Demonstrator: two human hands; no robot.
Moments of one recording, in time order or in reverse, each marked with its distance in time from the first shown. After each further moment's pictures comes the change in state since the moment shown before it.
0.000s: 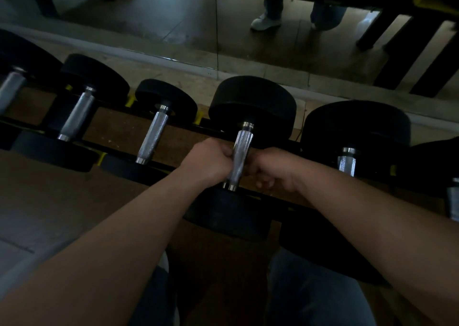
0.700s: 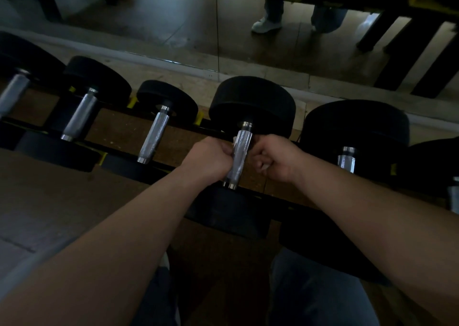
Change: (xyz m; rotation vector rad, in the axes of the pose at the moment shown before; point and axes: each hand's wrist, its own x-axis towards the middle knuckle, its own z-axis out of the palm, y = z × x) left_hand 0.003 0.003 0.003 -0.037 0.037 -0.039; right_hand 0.039 0.001 -0.013 0.576 0.023 -0.028
